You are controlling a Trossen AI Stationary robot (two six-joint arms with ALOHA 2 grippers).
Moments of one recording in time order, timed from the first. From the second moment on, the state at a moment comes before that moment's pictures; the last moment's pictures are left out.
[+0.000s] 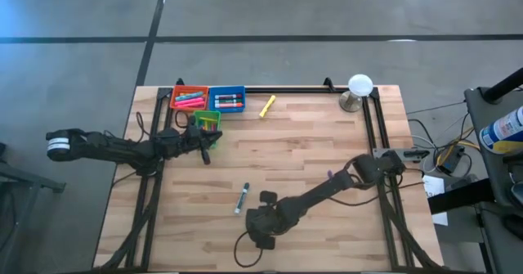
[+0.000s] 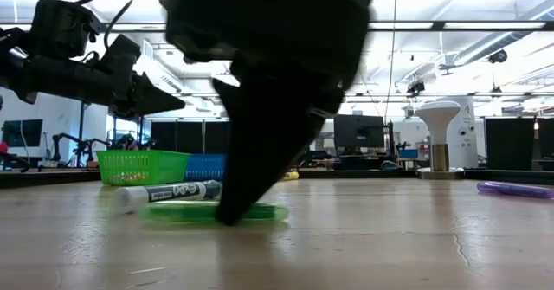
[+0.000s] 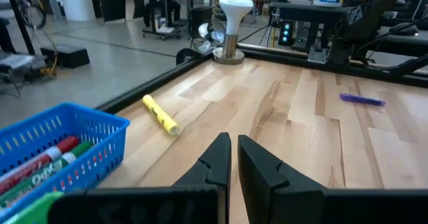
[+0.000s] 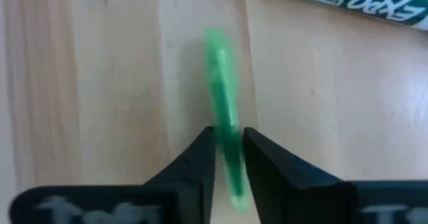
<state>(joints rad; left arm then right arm) 0.24 0.92 0.01 0.84 -0.18 -0.07 0.44 2.34 1.81 -0.68 0.20 0.51</state>
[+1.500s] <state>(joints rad) -0.23 1.52 0.52 1.21 -0.10 -0.01 0.27 1.71 0.77 0.93 0.27 0.10</state>
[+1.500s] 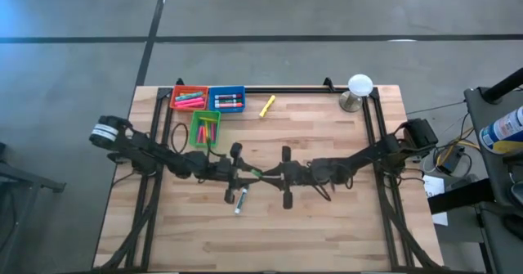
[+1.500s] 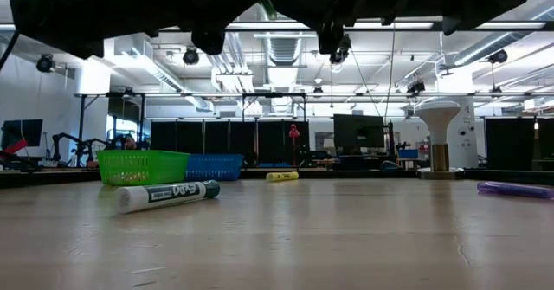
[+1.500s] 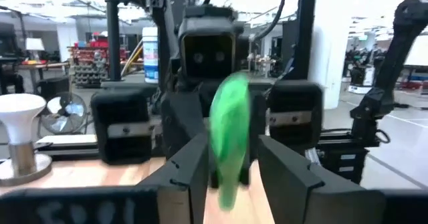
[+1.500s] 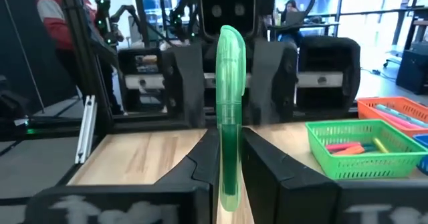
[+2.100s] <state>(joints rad) -0.24 1.47 0.52 1.22 -0.13 0.05 0.27 1.71 0.78 0.92 0.27 0.05</state>
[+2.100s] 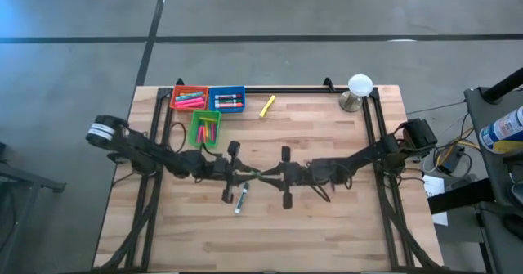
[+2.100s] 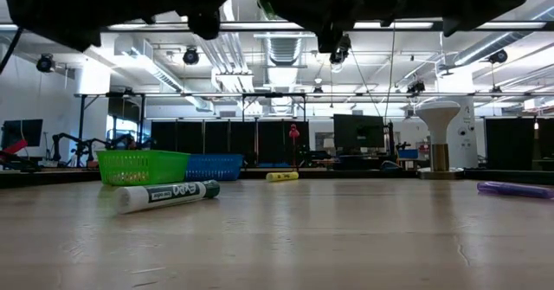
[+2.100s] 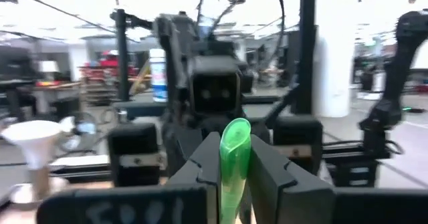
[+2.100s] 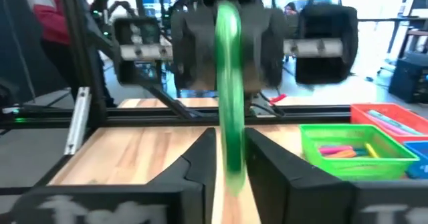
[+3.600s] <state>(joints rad) 0.49 1.08 0.55 -0.34 -0.43 -0.34 0.27 1.71 0.78 0.81 0.26 0.07</state>
